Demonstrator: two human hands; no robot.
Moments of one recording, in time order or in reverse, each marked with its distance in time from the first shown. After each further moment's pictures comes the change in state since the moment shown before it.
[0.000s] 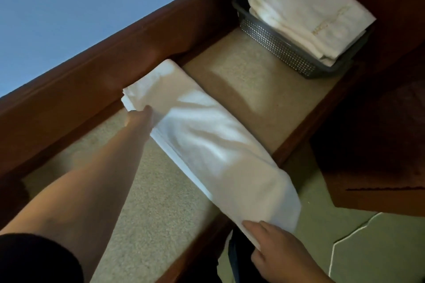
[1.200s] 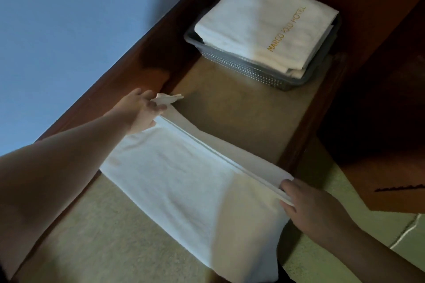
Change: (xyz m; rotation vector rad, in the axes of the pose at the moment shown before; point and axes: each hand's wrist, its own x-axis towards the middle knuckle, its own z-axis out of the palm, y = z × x) left_hand -0.043 0.194 0.088 2.092 -0.017 1.672; right_hand 0.080 0.092 -0.133 -0.105 0.237 0.148
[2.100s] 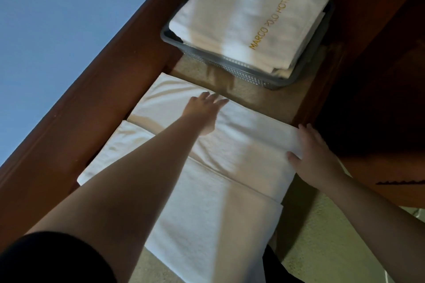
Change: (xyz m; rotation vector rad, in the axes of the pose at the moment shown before) left_hand 0.172 0.136 -0.068 -0.540 -0.028 -0.078; right_hand 0.119 0.101 -0.015 0.353 0.126 0.386
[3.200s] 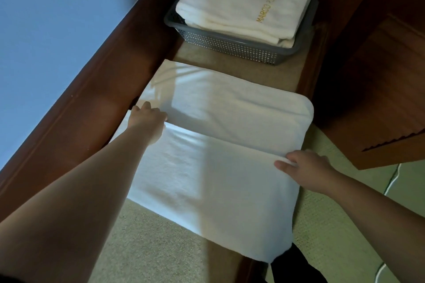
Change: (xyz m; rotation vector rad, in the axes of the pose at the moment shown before) left_hand -0.133 -0.136 0.068 0.212 -0.079 -0.155; right_hand -0.102 -0.022 0.085 -0.159 -0.110 -0.025
